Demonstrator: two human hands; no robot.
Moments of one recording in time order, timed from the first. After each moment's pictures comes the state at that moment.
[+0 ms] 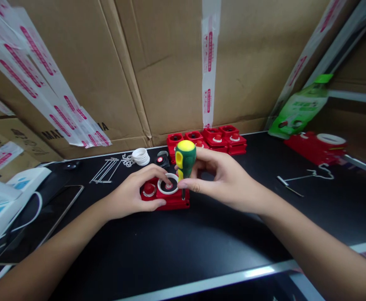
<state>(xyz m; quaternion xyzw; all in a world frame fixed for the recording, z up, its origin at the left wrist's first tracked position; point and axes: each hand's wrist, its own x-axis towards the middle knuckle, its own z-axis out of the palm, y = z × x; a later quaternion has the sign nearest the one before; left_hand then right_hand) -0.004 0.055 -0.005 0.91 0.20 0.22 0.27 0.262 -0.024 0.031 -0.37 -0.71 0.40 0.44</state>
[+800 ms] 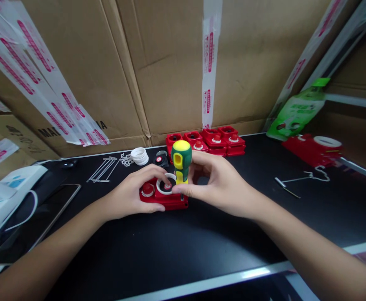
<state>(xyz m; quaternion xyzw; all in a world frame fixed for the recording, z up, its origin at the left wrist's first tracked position) -0.005 0.058 -0.010 0.92 0.19 0.22 0.26 0.255 -0.026 0.028 -0.41 -0.71 0.38 0.43</state>
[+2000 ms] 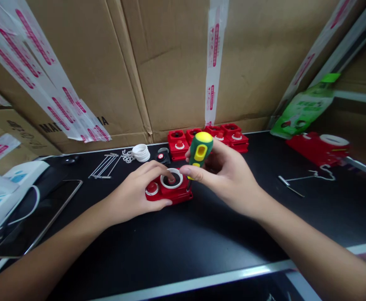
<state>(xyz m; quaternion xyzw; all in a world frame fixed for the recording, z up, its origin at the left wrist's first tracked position) 0.005 0.038 -0.006 0.92 0.25 0.23 0.18 0.252 -0.025 0.019 -0.40 -0.65 0.35 0.55</state>
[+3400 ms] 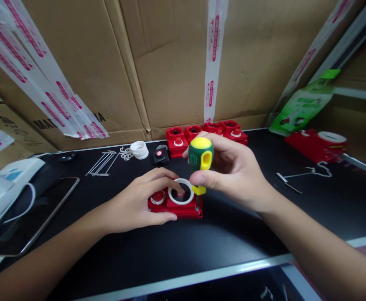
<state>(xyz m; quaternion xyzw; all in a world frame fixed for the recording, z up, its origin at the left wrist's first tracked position) 0.009 0.021 -0.004 0.92 0.19 0.19 0.28 0.260 -0.032 0.031 -0.32 -0.64 0.42 0.56</state>
